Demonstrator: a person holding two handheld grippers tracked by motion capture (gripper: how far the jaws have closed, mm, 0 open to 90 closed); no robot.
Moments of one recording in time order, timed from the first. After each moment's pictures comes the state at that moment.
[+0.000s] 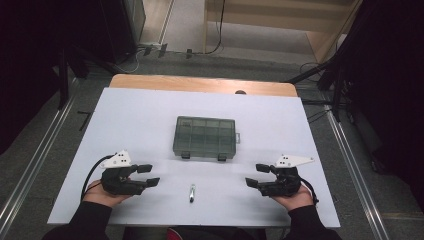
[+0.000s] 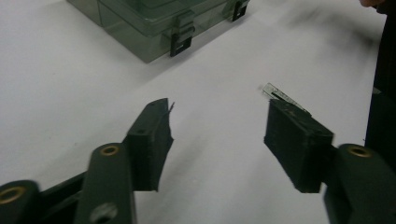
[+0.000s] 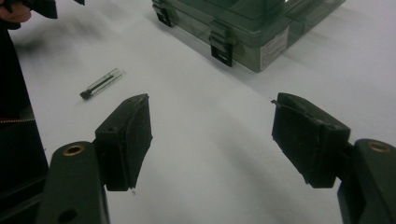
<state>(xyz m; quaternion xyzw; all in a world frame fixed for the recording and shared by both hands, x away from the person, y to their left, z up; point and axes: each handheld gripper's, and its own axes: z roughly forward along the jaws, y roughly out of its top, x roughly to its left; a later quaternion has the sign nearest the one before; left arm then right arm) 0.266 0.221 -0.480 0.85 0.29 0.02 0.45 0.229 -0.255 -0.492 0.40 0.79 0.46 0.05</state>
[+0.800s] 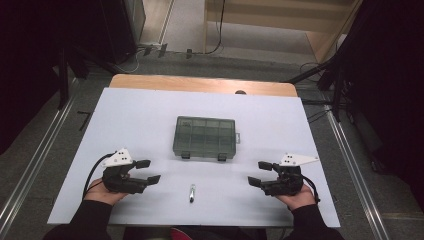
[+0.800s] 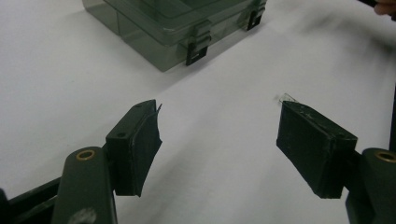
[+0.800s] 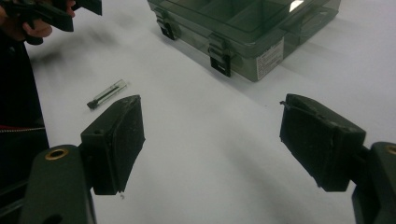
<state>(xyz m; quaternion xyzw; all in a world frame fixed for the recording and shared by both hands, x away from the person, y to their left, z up) 0.271 0.222 -0.483 0.83 0.31 0.05 0.46 0.231 -0.264 -0.494 0.39 0.78 0.49 0.04</state>
